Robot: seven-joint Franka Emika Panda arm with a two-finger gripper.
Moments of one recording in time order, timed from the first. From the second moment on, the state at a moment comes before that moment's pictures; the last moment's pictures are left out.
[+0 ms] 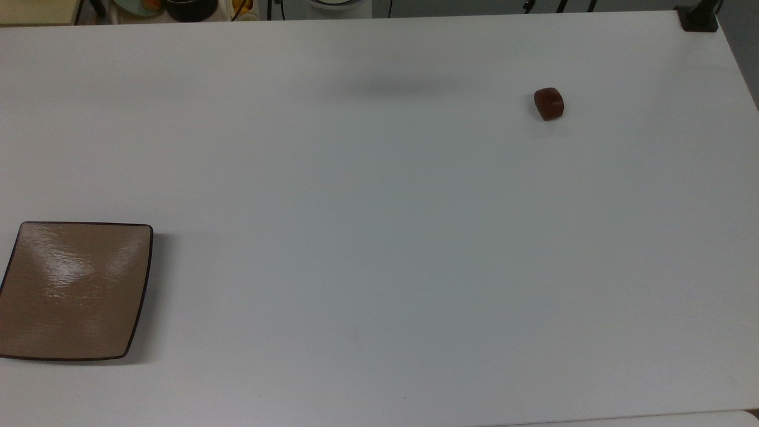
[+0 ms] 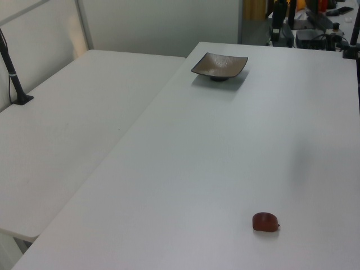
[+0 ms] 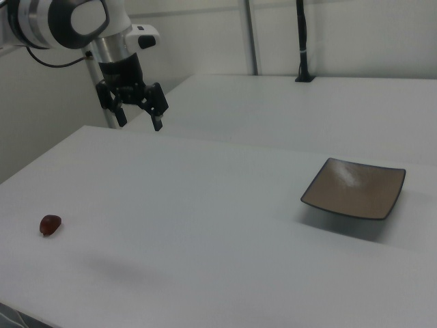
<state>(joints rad) 0.10 -0.08 -0.01 -1.66 0.04 1.66 -0.11</state>
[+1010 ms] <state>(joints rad) 0.17 -0.07 0.18 -1.72 0.05 1.64 0.05</state>
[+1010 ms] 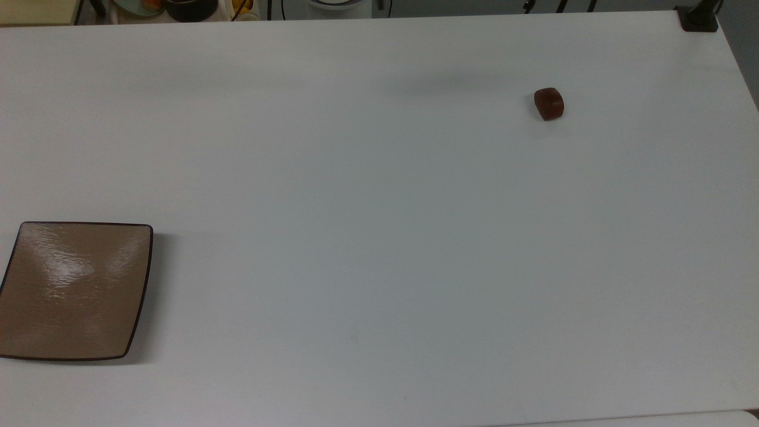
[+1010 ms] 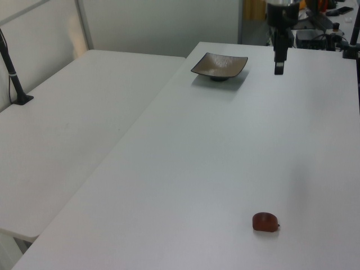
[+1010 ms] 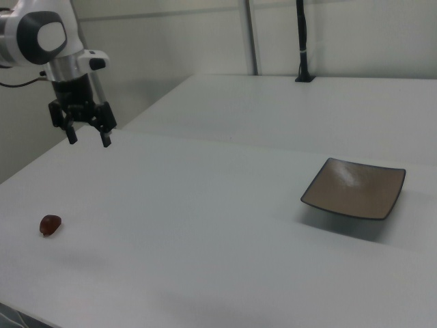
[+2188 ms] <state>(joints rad) 0.24 -0.03 0.49 -1.88 0.10 1.90 0.44</state>
